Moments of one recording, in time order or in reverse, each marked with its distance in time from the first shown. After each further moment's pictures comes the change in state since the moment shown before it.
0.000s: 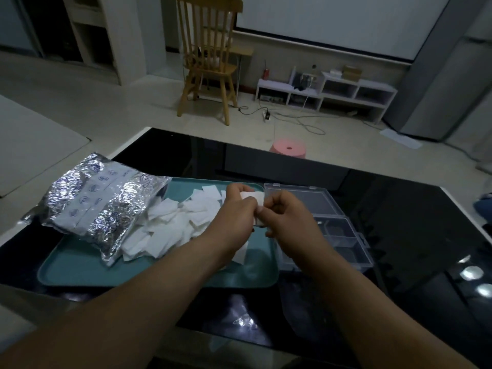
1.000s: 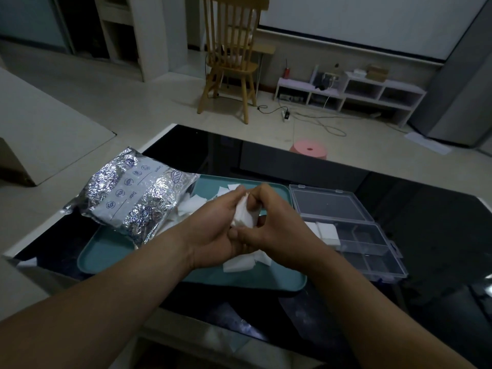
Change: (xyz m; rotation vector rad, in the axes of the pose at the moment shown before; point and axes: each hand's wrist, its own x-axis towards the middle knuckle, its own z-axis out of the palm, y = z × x) left_hand -0.005 -0.013 -0.087 -0.756 -0.482 -0.378; right_hand 0.001 -0.021 0.052 -0.158 -0.329 -0.403
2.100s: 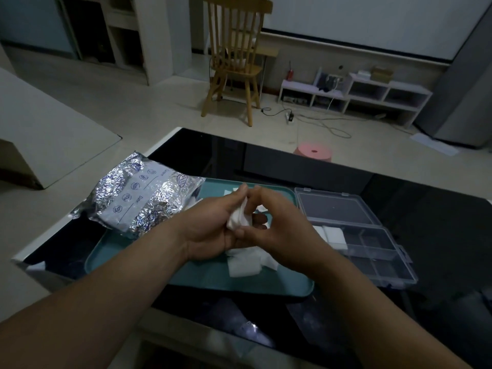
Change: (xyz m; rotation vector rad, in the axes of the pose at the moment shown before) left_hand -0.003 0.019 -0.012 0.183 0.096 0.030; right_hand 0.008 0.003 0.000 -0.193 0.022 -0.089
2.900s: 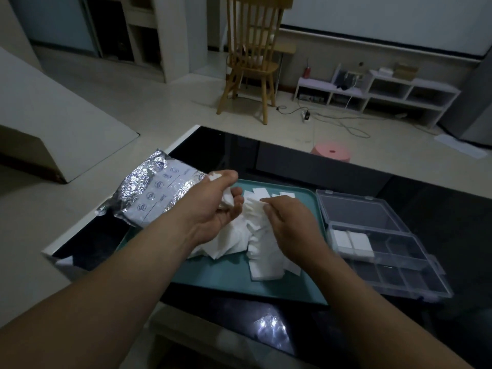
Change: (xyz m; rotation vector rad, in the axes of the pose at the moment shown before) left_hand -0.006 0.032 -0.026 -0.140 0.472 0.250; right_hand 0.035 0.039 0.045 -0.290 0.148 0.166
